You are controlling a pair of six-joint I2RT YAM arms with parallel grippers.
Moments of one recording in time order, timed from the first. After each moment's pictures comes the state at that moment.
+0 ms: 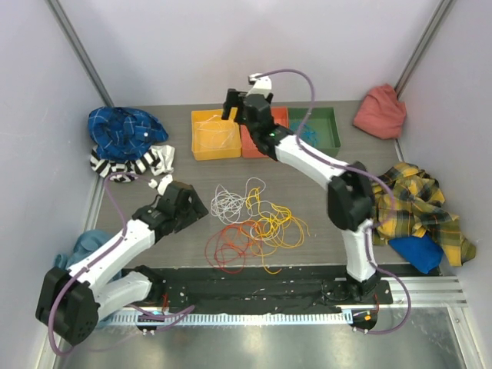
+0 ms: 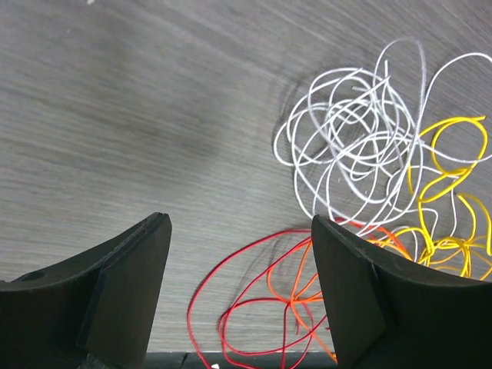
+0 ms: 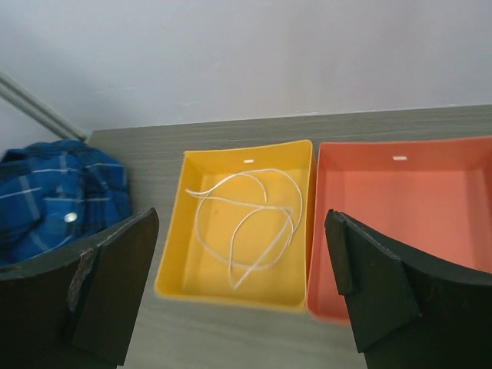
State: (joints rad) left arm -0.51 1.01 0.60 -0.50 -0.22 -0.96; right arm 0.66 2.13 1.87 0.12 0.38 0.39
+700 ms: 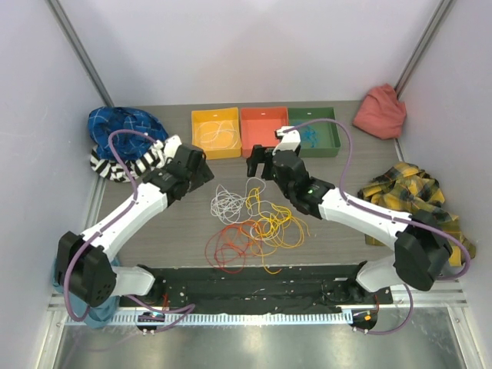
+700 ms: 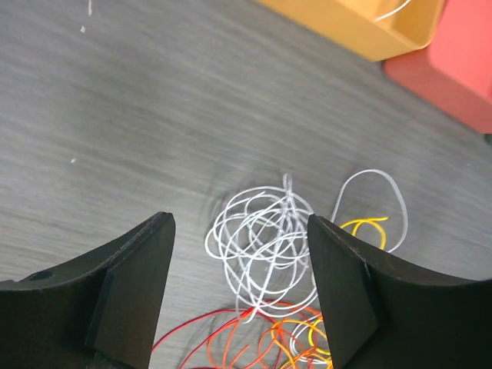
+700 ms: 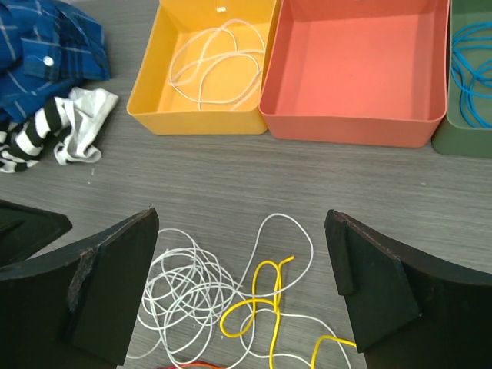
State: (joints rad) left arm -0.51 1.31 1.01 -0.56 -0.39 -0.89; right arm 0.79 1.42 0.97 0.13 0.45 0.45
